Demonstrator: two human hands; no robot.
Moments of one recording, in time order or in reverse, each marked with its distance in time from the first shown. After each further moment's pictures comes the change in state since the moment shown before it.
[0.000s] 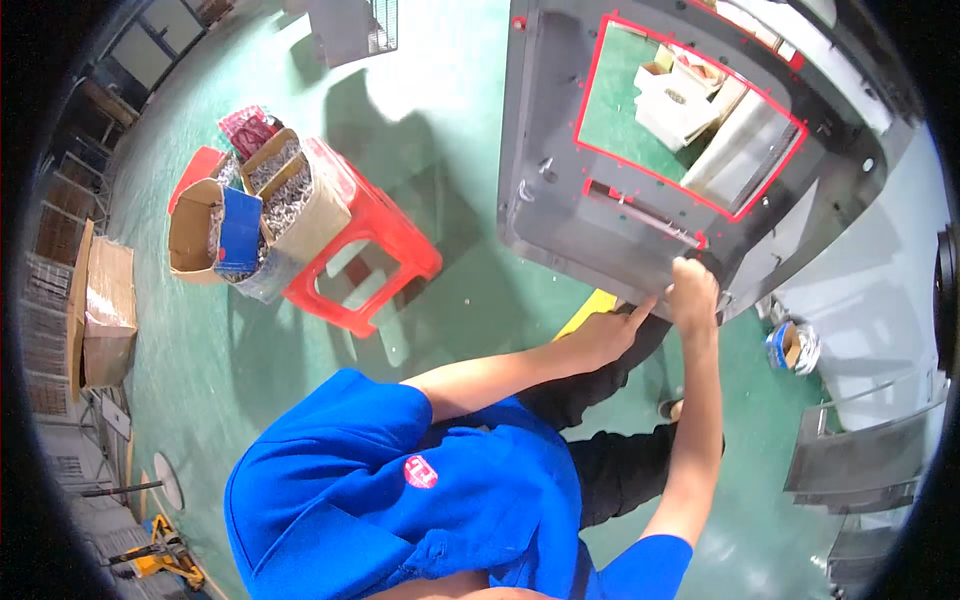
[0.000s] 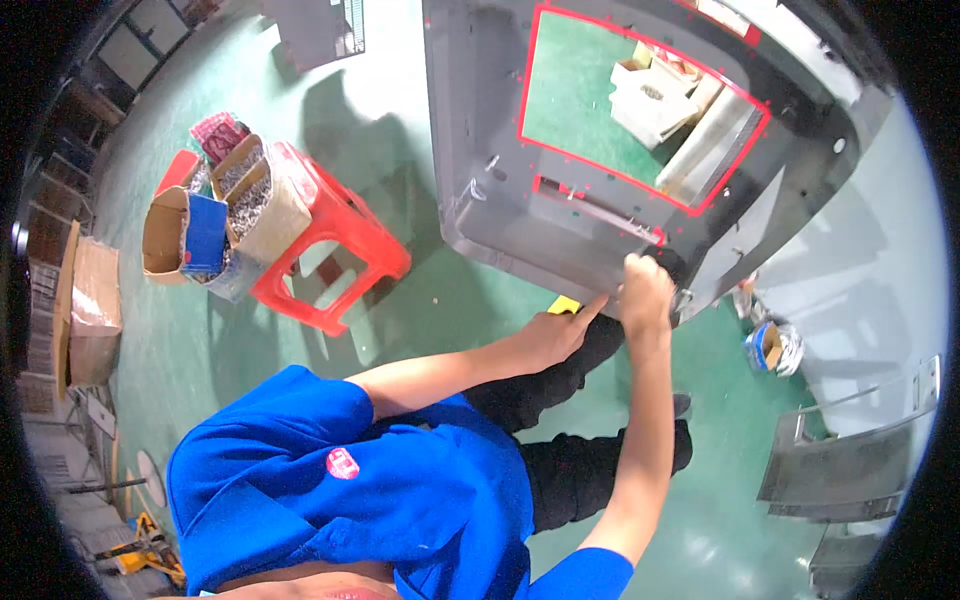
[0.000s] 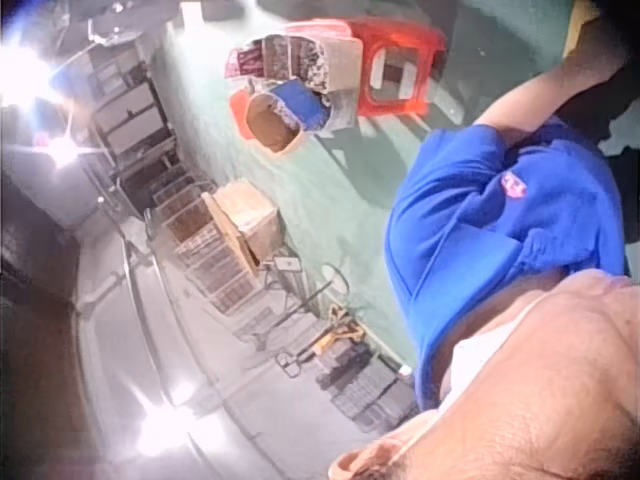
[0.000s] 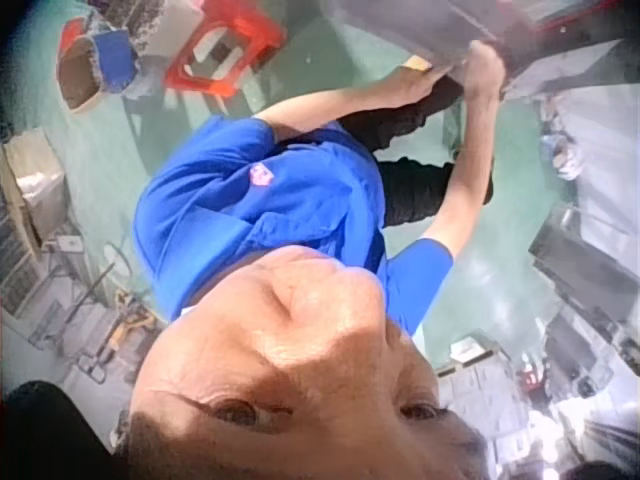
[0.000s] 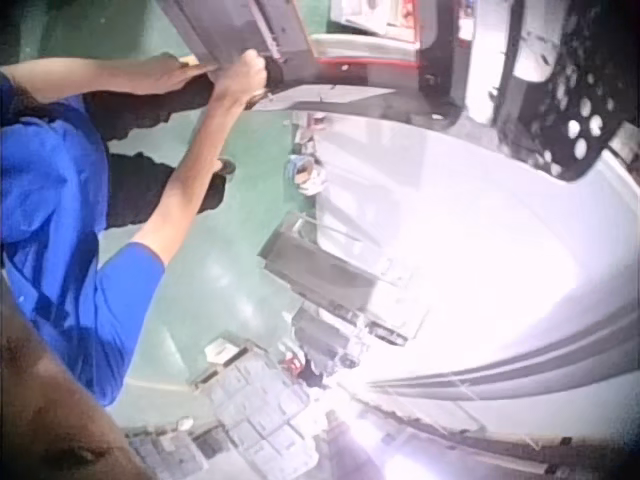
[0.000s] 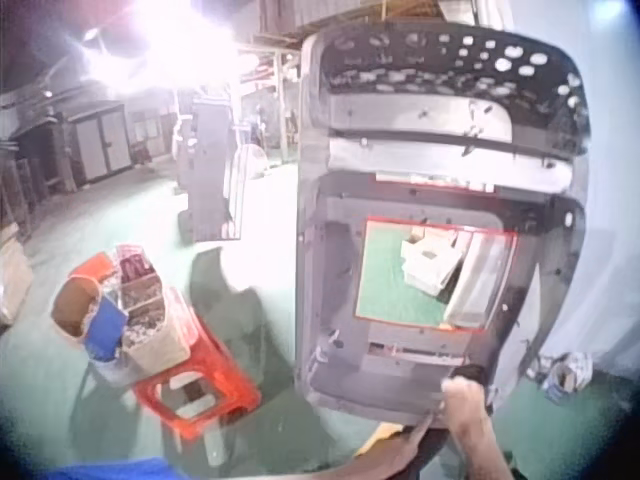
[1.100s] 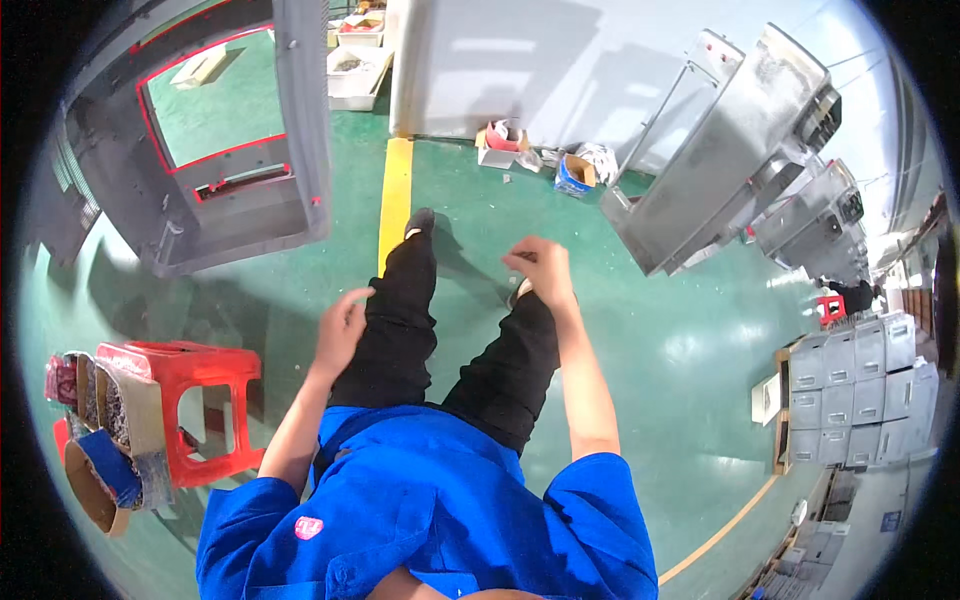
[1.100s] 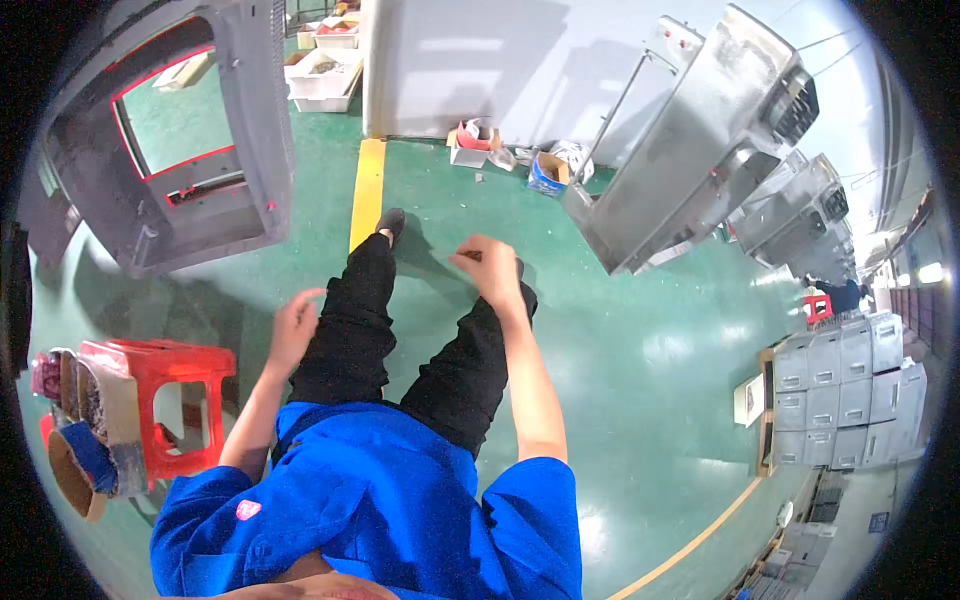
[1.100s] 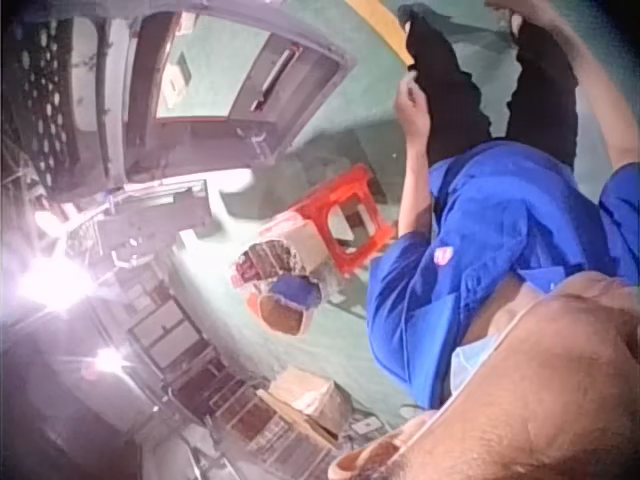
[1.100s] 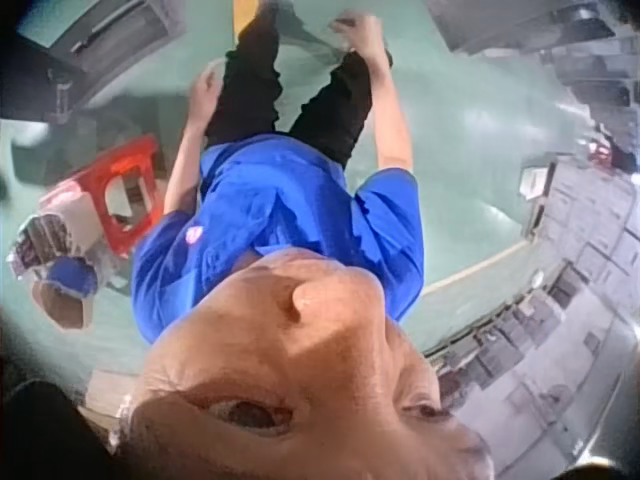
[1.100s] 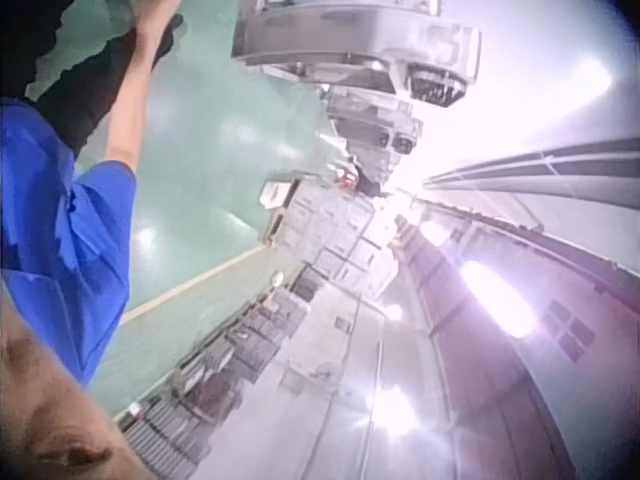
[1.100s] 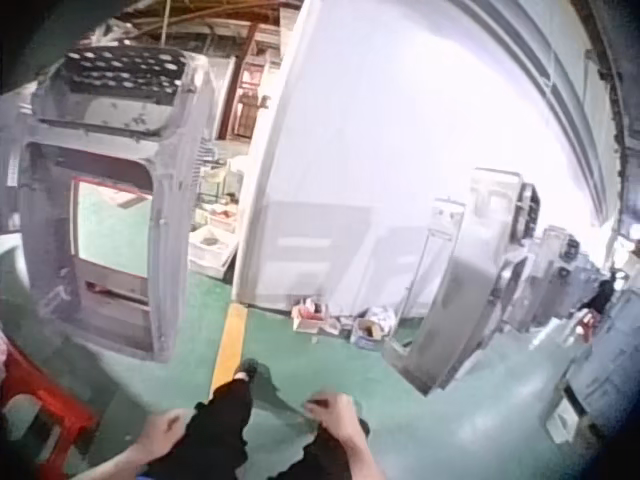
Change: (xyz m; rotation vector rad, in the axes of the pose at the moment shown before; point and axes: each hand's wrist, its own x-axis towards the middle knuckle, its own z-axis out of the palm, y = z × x) left_hand -0.071 -0.079 -0.068 -0.694 -0.158 -0.203; right_hand -0.178 0.000 -0.036 0.668 0.221 0.749
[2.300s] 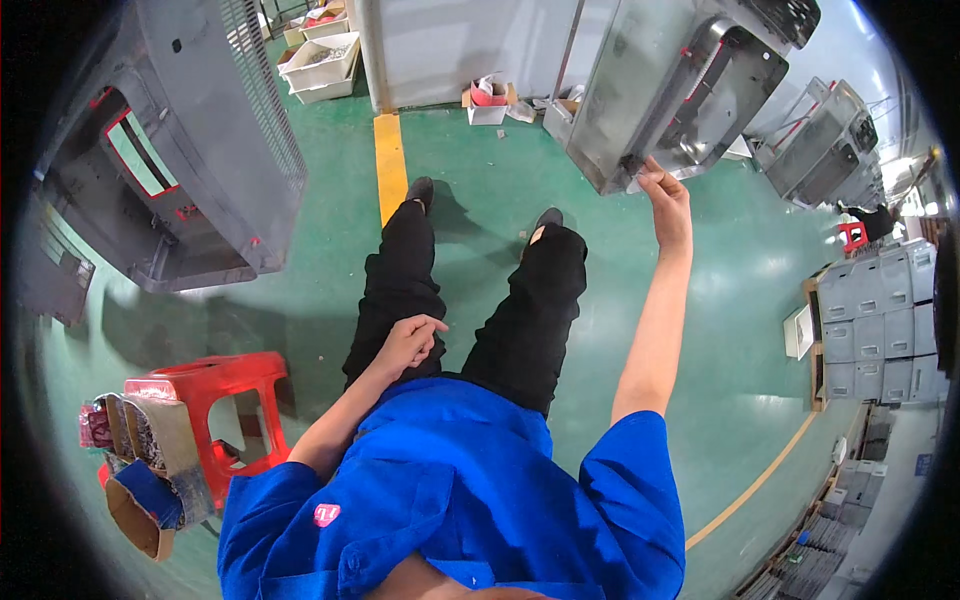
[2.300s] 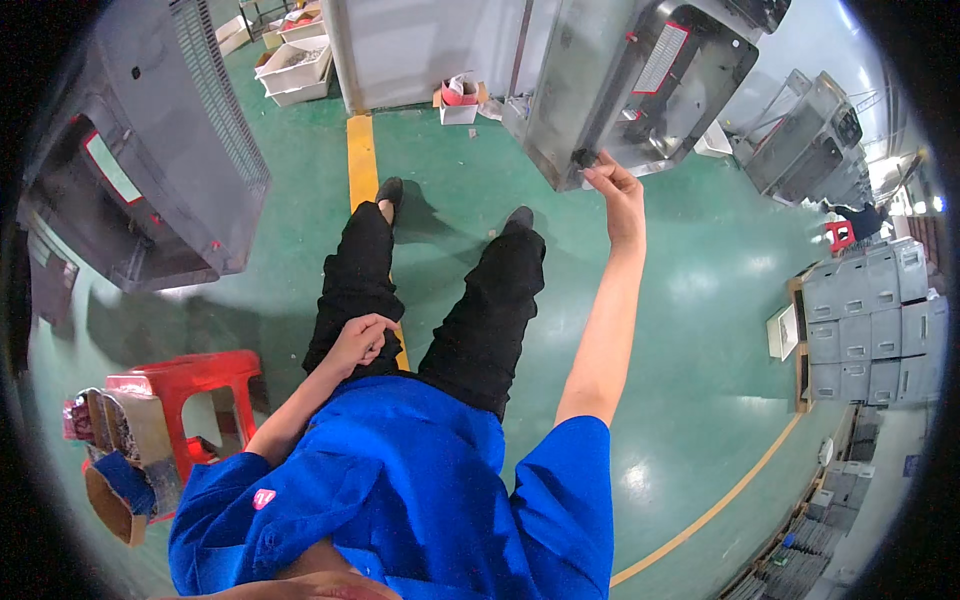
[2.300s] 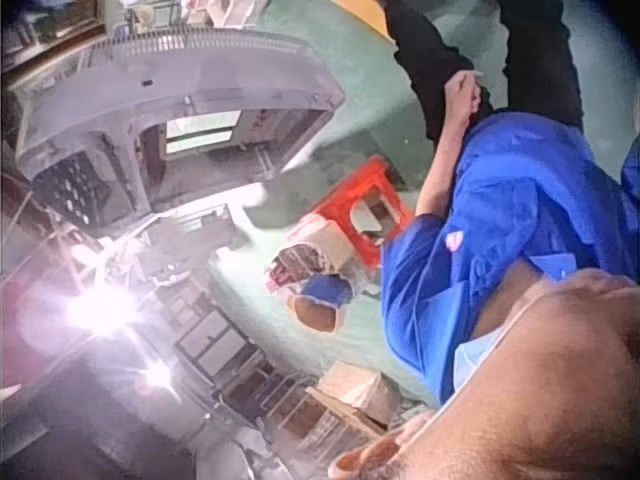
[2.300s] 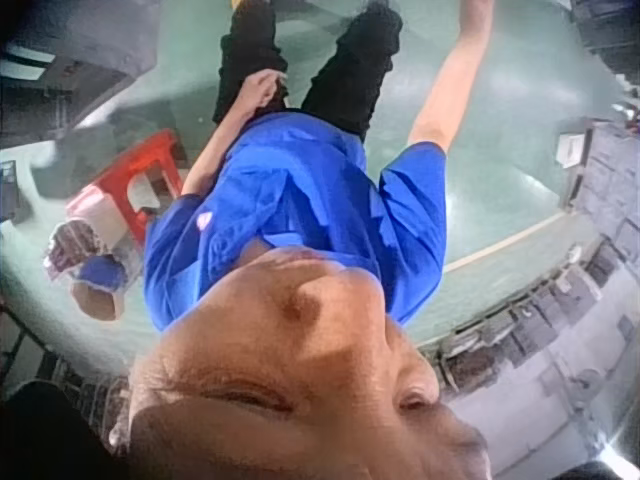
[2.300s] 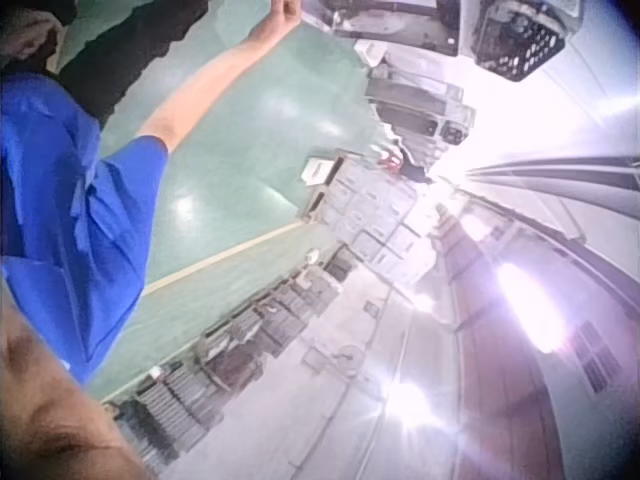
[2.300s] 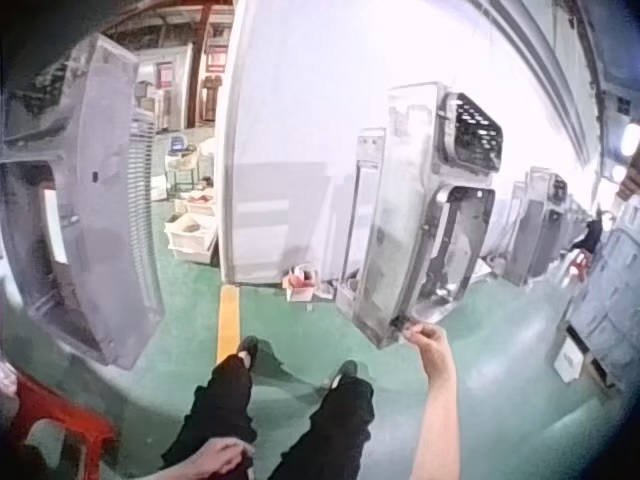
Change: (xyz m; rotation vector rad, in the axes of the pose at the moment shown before) left_hand -0.038 -0.015 0.071 -0.447 -0.601 -0.506; right_hand -0.023 0.068 -0.149 0.588 0.421 0.058
